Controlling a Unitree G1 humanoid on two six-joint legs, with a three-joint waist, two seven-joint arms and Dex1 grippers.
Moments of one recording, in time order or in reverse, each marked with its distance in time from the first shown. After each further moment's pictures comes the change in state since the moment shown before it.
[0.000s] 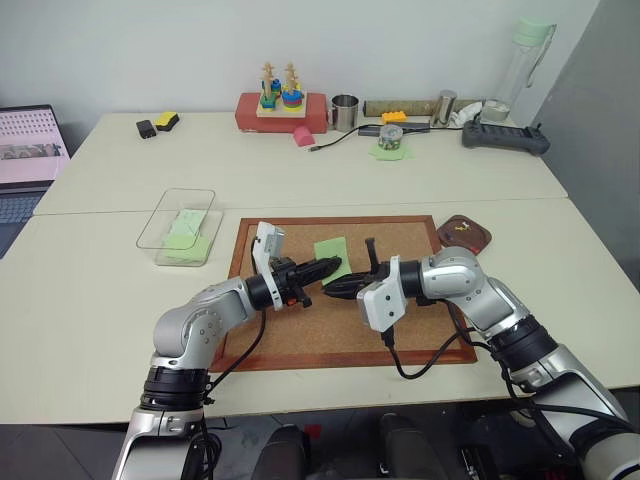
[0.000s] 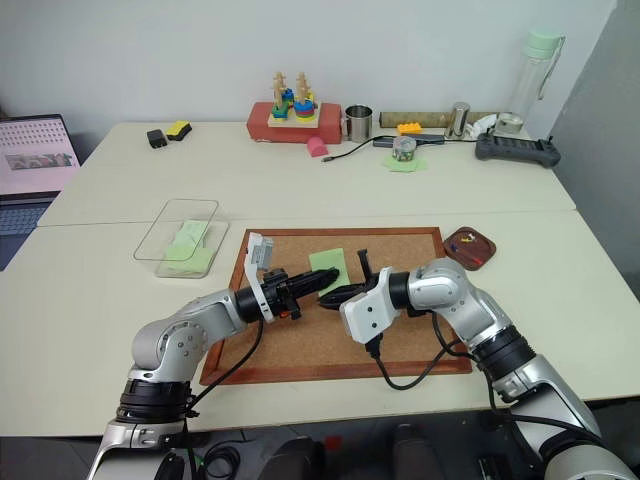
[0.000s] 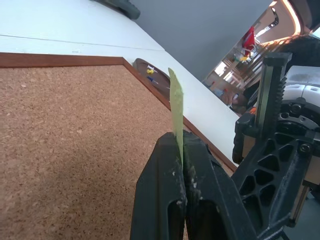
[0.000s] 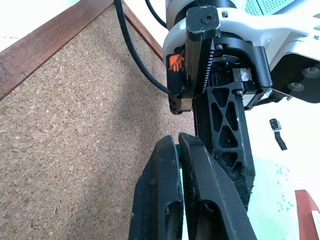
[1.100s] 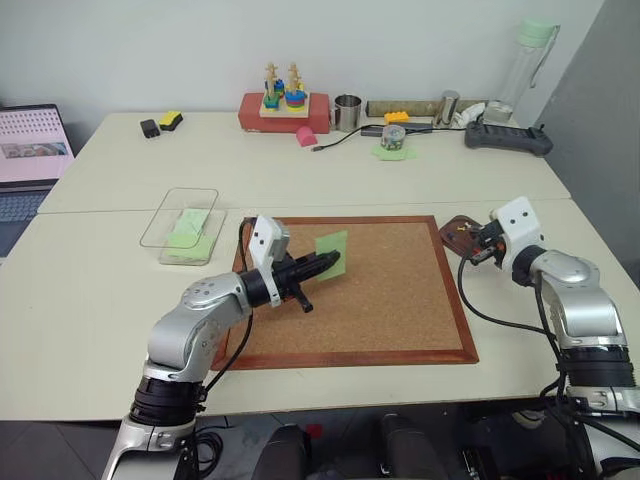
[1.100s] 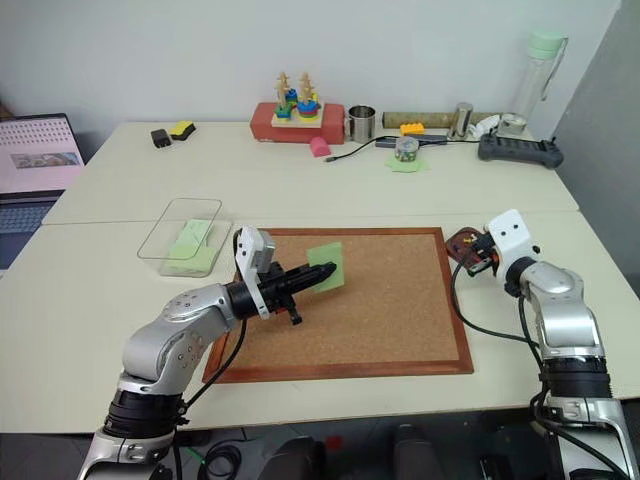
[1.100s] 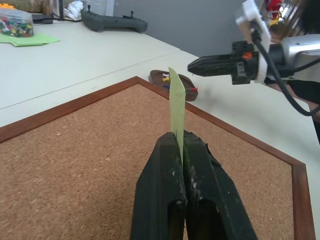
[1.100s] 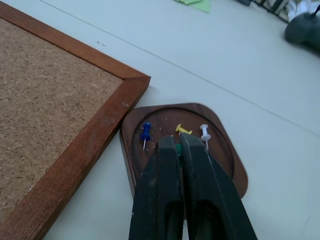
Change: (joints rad) left arm 0.048 0.051 -0.078 -0.160 0.182 -0.196 0.001; right arm 0.171 -0.083 -0.576 0.003 0.234 1.032 -0.383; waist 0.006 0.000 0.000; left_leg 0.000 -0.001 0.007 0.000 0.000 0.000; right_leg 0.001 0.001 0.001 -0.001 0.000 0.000
